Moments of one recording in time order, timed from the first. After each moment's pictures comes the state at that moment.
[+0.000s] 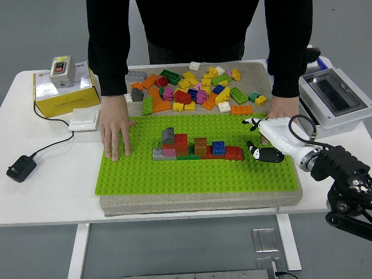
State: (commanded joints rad) left arm -0.07 0.20 -0.99 -0.18 1.28 -0.08 0.47; right arm 0.63 -0.65 0.33 1.59 -1.84 -0.28 -0.38
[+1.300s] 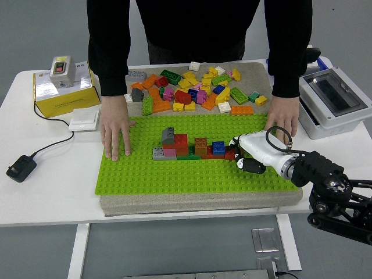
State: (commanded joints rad) left arm -0.07 0.20 -1.00 -0.18 1.28 -0.09 0.46; right arm 0.73 -0.51 0.18 1.43 -1.76 -0.26 -0.33
